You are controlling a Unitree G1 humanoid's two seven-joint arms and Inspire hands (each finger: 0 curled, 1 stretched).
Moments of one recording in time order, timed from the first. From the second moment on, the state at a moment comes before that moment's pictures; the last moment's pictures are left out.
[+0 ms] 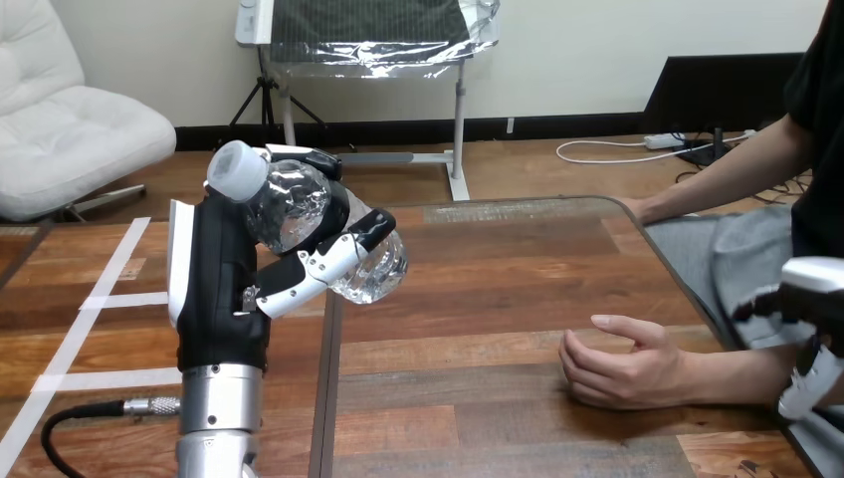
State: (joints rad) left arm 0.05 -0.01 -0.02 -0.11 0.11 -0.36 0.10; right arm -0.35 -0.94 0.18 0.40 -0.66 -0.05 0.64
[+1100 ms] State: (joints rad) left arm 0.05 -0.01 0.00 -0.11 0.11 -0.35 0.10; right arm -0.52 -0.90 0.35 0.61 -0.76 -0.21 0.59
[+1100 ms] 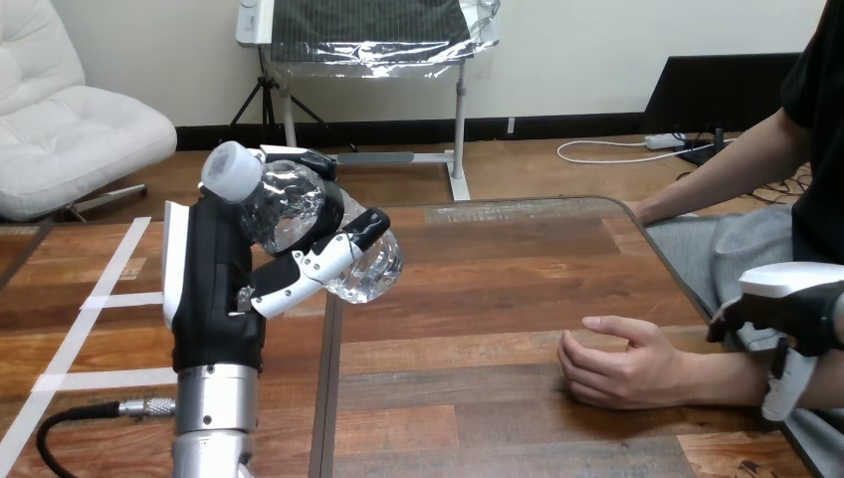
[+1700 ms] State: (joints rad) left arm 0.05 -0.01 0.02 -0.11 0.11 -0.35 0.09; right arm -0.58 -0.86 0.40 0.75 -0.79 -0.32 0.51
